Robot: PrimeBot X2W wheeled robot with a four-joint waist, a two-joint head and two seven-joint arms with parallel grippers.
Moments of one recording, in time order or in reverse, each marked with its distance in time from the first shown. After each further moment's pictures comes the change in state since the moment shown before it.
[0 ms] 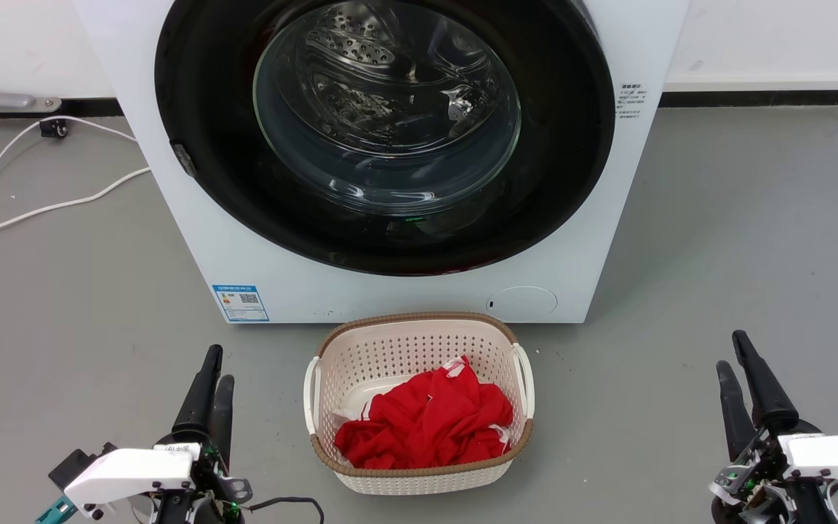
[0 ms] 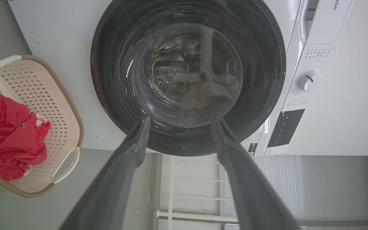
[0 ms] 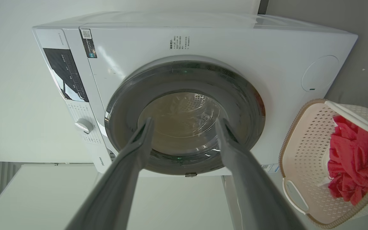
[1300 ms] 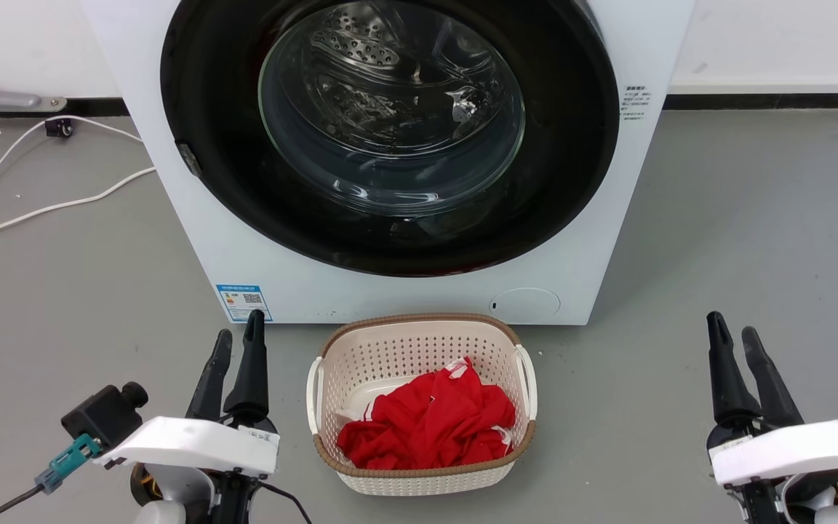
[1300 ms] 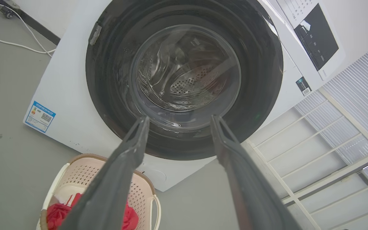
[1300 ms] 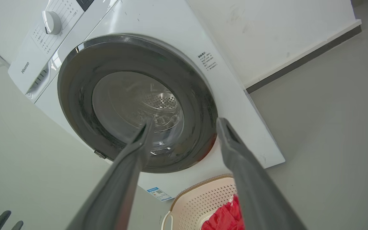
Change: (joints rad) left arm -0.003 0.001 -0.097 -0.146 0.744 0.033 -0.146; right arm 0.037 0.000 0.060 -0.175 -0.867 0.000 -0.147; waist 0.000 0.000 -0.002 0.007
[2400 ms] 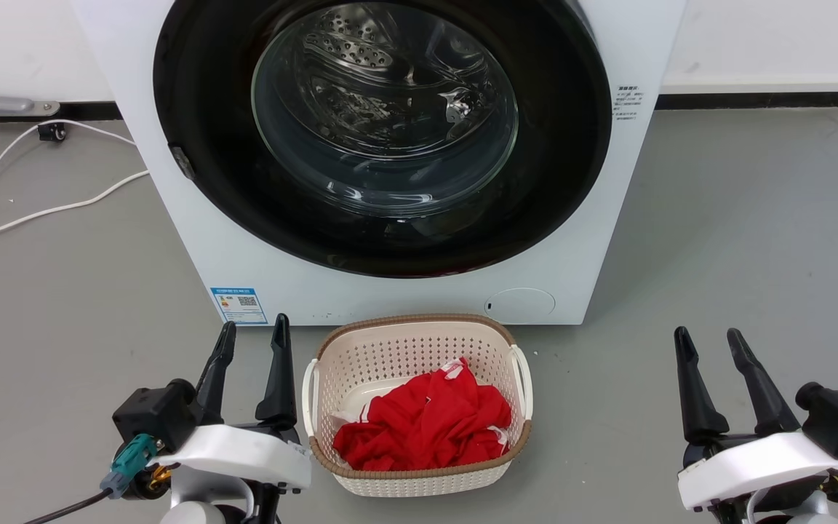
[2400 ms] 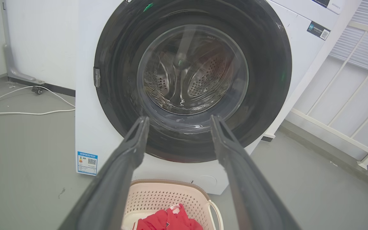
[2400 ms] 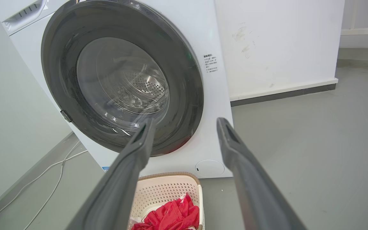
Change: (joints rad) left arm 0.013 0.007 -0.064 -0.016 0.441 0.063 -0.093; right arm 0.037 0.000 0.040 -0.038 -0.390 0.000 -0.028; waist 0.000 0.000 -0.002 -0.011
